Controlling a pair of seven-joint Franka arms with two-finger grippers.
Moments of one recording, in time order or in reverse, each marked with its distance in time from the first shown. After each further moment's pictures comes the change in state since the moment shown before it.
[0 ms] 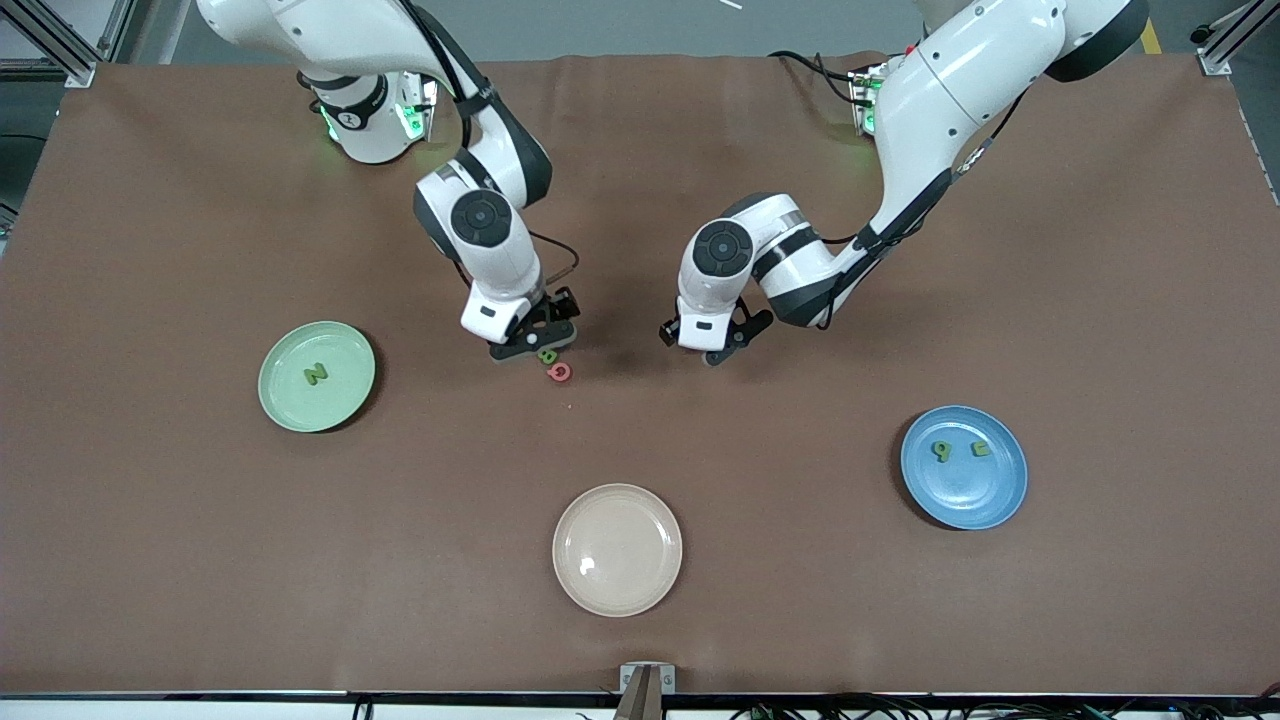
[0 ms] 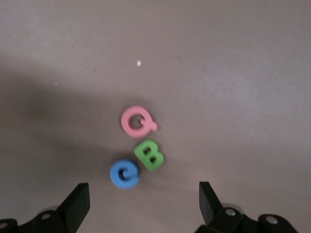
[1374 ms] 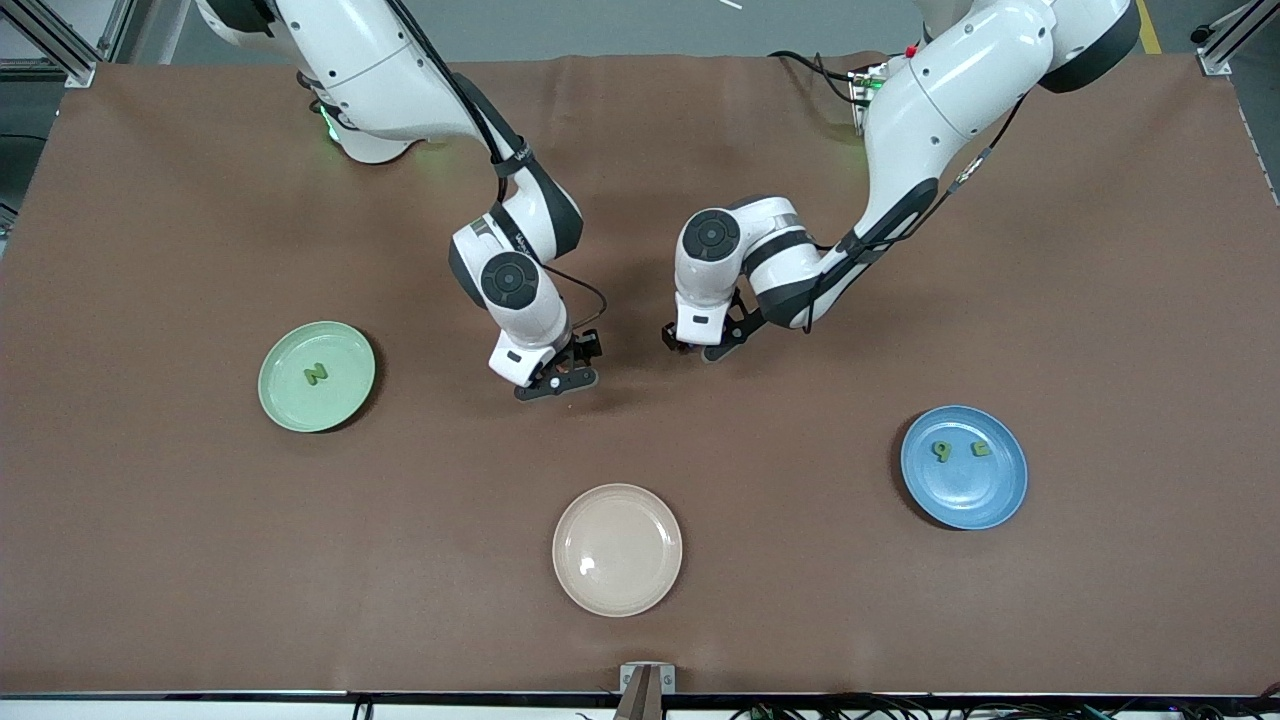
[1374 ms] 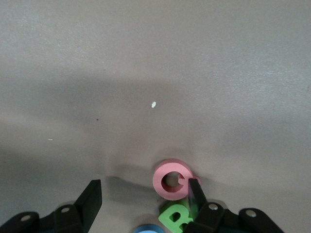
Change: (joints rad) left arm -0.005 0.034 0.000 -0.029 0.220 0.040 -0.156; right arm 0.012 0.193 -0.018 0.201 0.098 -0.040 0.013
